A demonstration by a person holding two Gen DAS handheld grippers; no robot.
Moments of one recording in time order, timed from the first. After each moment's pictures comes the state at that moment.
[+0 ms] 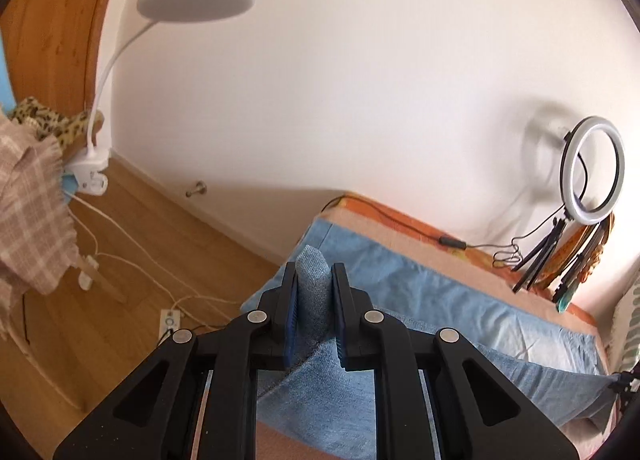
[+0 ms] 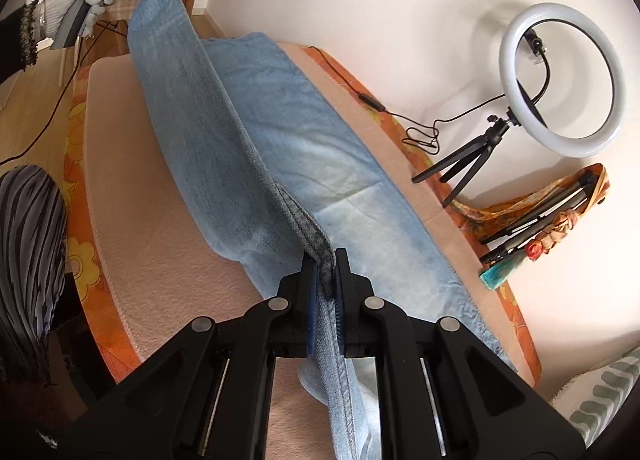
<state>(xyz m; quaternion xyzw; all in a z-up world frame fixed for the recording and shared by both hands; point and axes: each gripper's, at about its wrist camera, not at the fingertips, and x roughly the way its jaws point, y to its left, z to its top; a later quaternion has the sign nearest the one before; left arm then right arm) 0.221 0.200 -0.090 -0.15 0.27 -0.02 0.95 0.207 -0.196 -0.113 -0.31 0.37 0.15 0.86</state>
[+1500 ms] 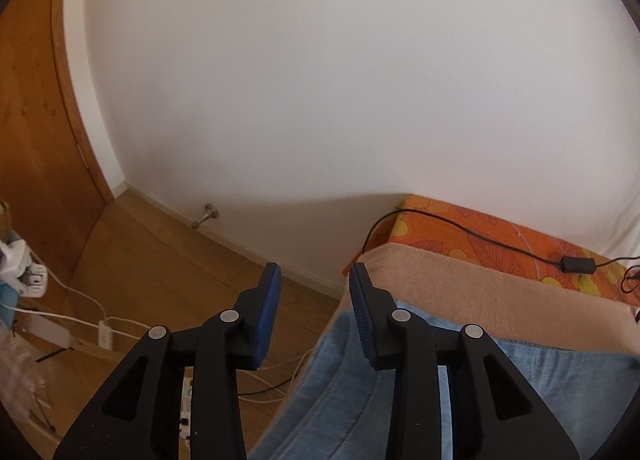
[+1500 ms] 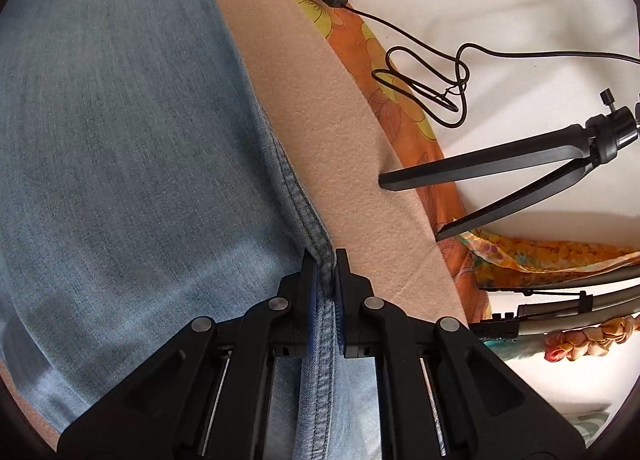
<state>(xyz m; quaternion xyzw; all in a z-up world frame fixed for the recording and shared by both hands) 0.464 0.160 -0.148 -0.03 0.34 0.07 0.94 0.484 -0.217 -0.245 -0.39 0.49 0.06 0.78</state>
